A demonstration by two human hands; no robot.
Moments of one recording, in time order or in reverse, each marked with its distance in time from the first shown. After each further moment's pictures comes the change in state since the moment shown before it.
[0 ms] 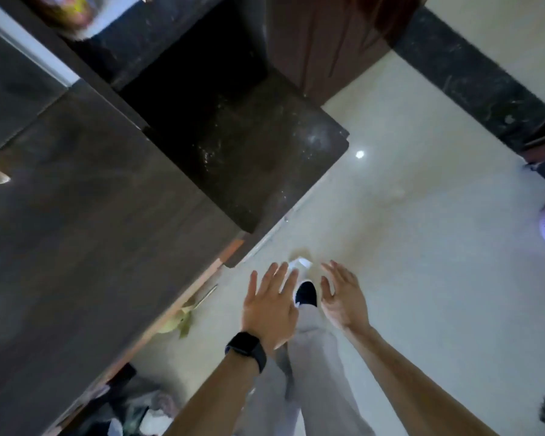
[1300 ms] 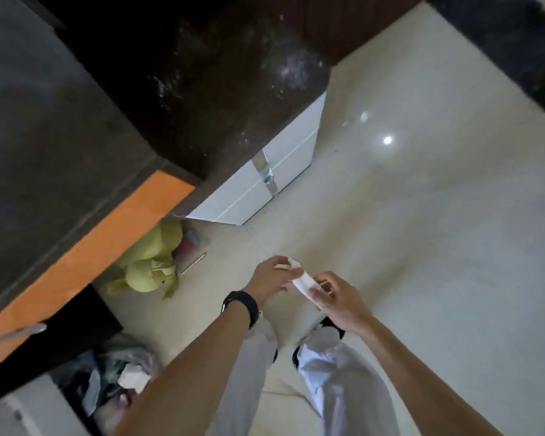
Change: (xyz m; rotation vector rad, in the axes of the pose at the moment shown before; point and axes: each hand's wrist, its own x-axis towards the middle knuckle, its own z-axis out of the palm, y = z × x) left_hand 0.055 0.069 0.094 -1.457 -0.289 -0.685; right_hand -0.028 0.119 -0.017 0.283 -0.614 0.120
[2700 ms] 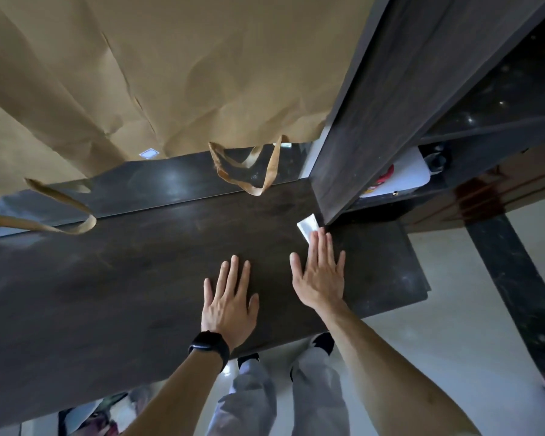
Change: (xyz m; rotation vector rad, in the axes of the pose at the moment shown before) left_hand -0.212 0.092 -0.318 0.803 0.902 0.439; right_hand 0.073 -0.472 0.082 -0.935 0.423 -0.413
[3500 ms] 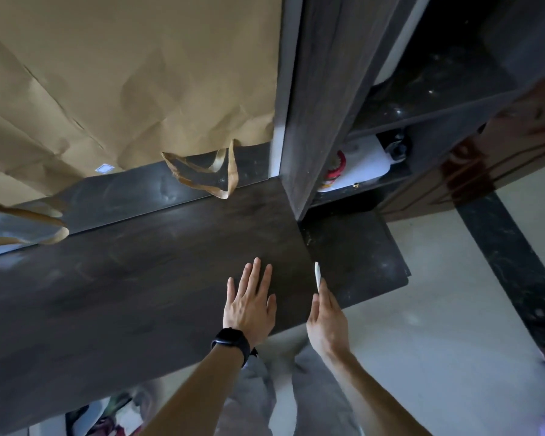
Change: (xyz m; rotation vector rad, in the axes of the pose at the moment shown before) left_hand 0.002 0.084 0.009 0.041 -0.103 0.125; right_hand -0.094 0.068 0.004 0.444 0.061 0.195
